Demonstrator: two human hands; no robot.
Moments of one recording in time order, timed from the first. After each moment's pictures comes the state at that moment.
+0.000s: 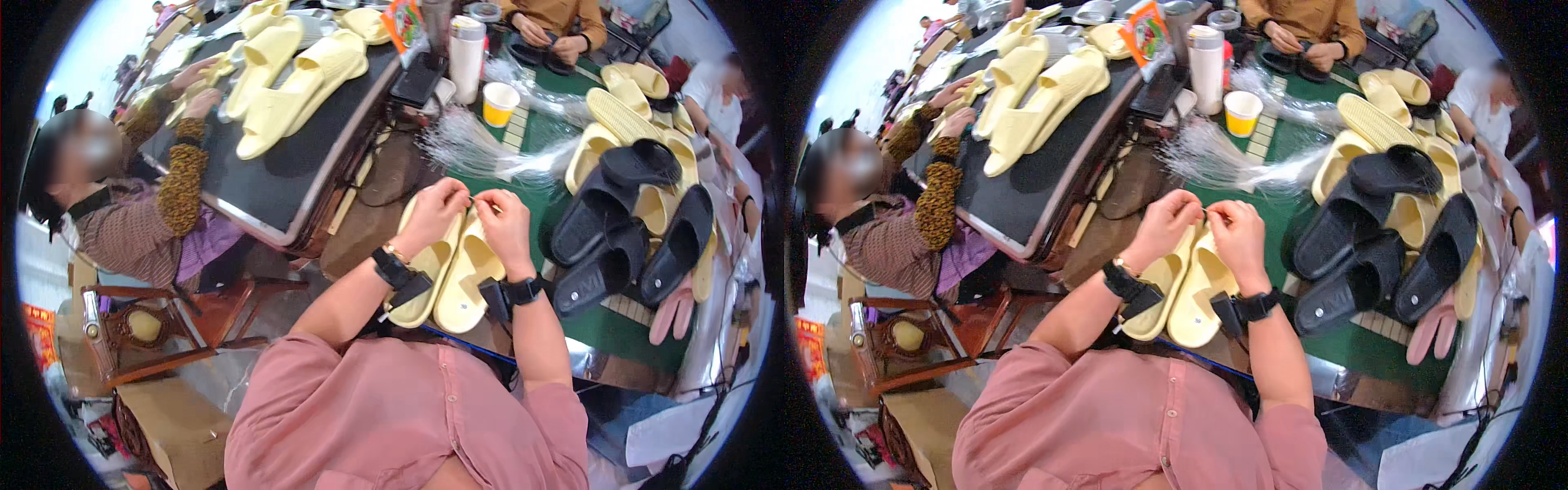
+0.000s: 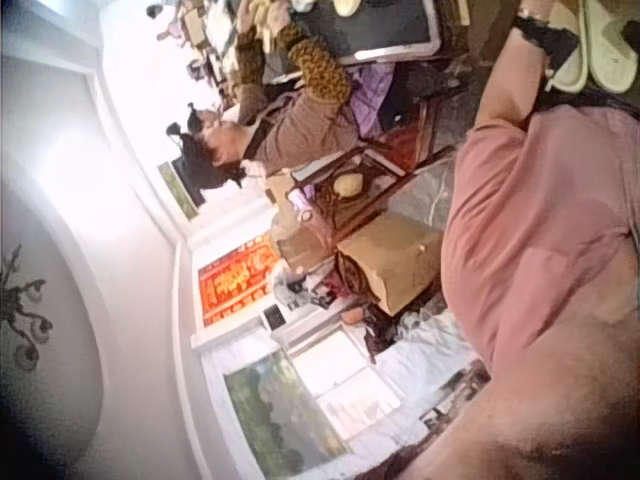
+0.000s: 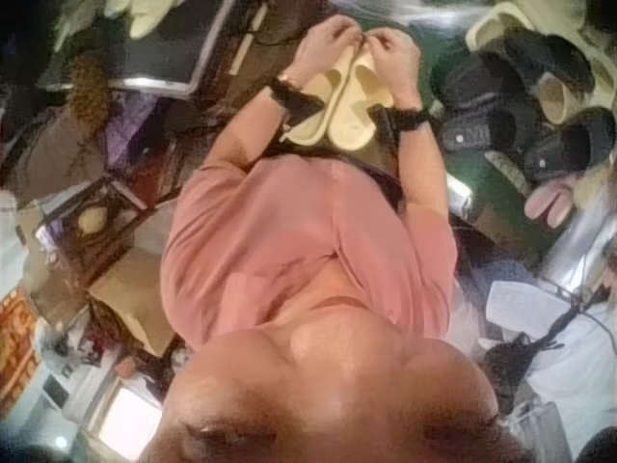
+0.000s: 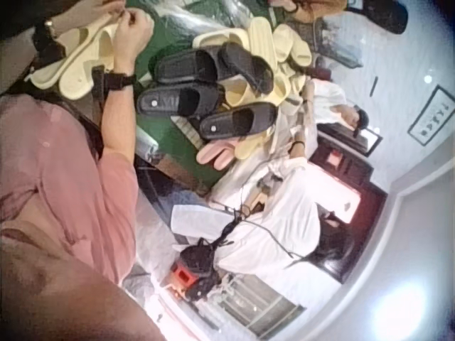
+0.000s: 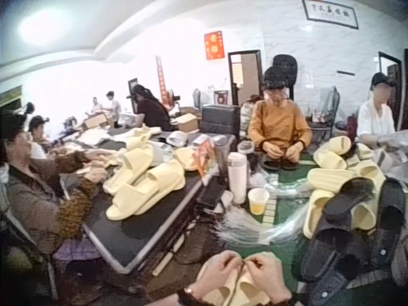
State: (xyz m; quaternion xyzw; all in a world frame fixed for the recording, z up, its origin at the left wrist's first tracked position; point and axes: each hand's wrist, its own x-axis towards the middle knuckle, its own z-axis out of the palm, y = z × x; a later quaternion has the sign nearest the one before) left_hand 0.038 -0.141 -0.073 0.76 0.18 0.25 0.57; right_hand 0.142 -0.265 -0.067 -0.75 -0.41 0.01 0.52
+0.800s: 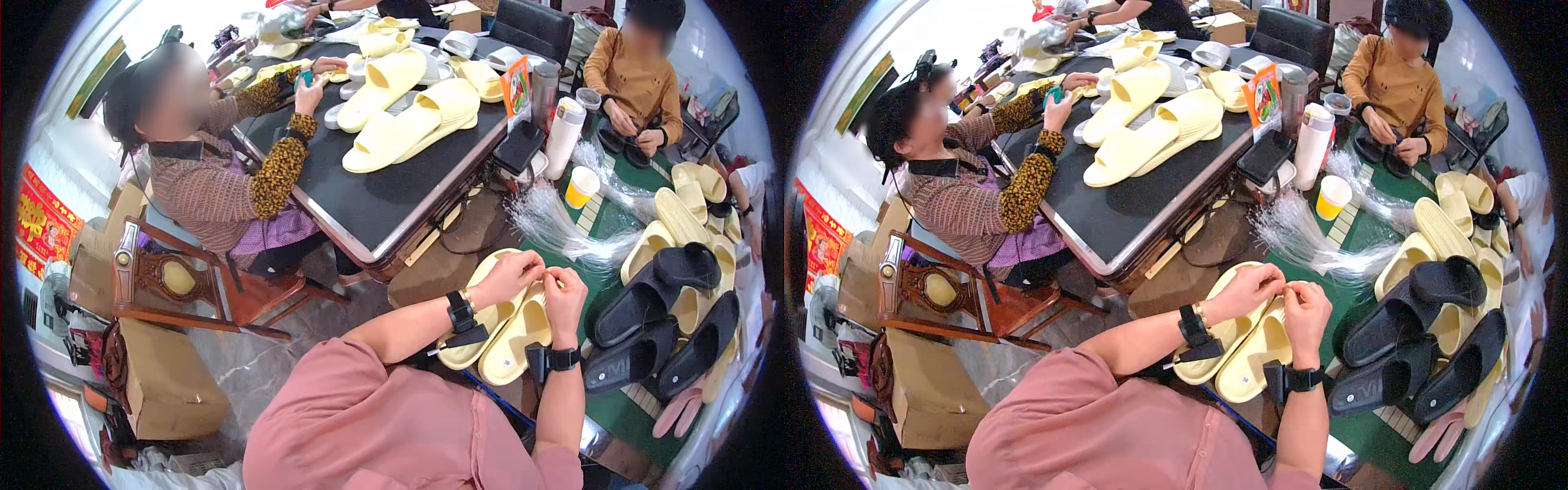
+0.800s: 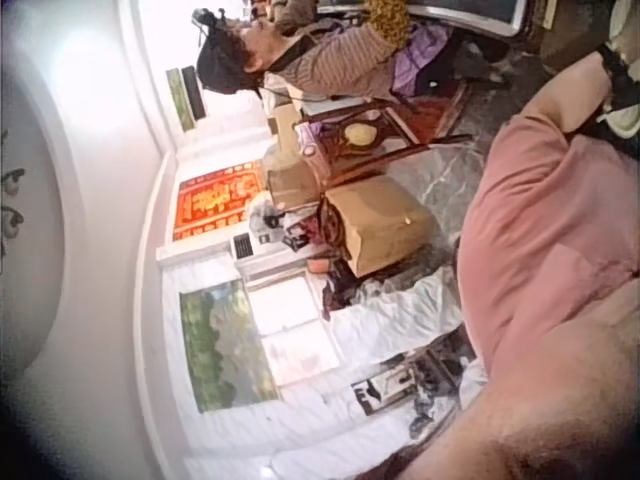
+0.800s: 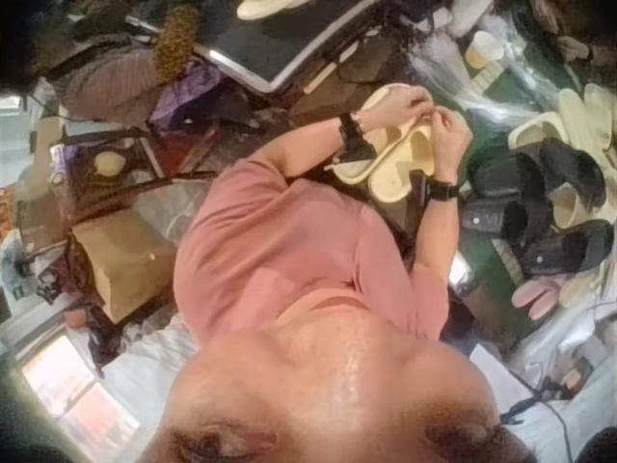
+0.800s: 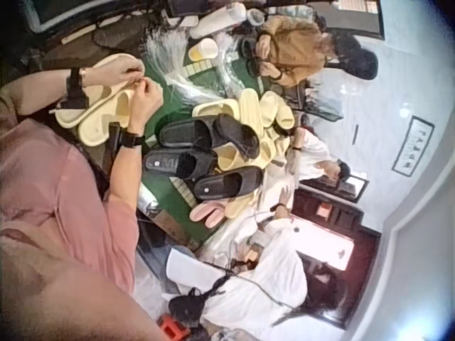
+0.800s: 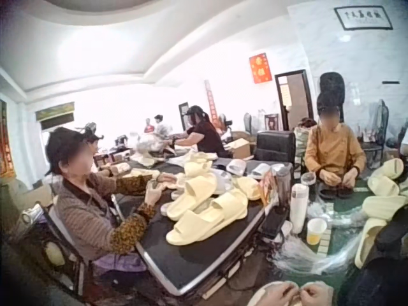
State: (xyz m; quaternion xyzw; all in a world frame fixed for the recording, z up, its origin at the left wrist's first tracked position) left_hand 0.039 -0.144 -0.079 0.79 0.14 0.29 0.52; right_hand 0.138 -0.265 -0.058 -0.75 -0.41 0.04 0.51
